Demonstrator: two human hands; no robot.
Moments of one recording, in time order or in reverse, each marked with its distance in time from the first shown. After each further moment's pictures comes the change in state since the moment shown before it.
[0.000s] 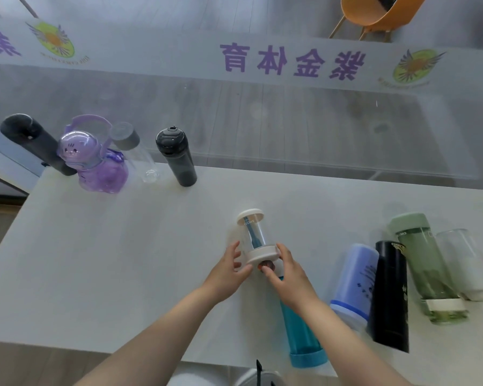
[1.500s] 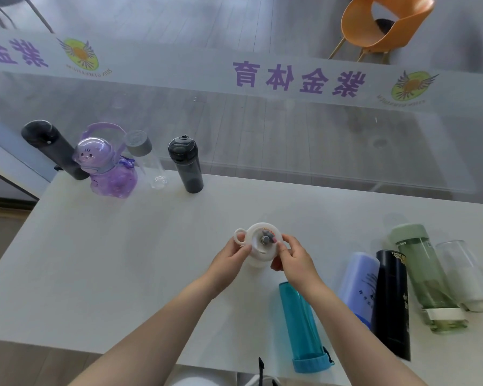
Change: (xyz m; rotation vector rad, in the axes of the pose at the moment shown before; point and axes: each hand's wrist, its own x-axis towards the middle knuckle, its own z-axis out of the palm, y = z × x) left_hand -0.013 0.034 -0.024 -0.260 0.027 0.104; right_hand 0.006 -0.046 -0.026 0.413 0.072 0.024
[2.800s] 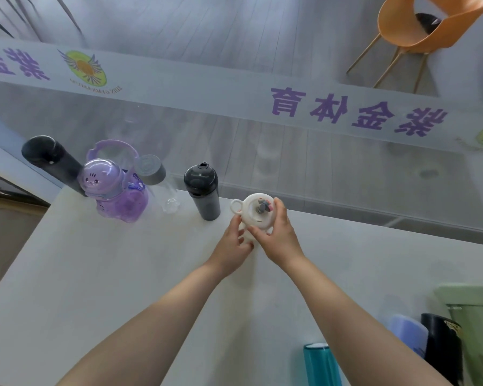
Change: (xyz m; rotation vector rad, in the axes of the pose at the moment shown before) left_hand 0.123 0.039 -0.072 0.102 0.109 0.125; right_hand 0.154 -0.086 0.071 -0.235 -0.007 -0.253
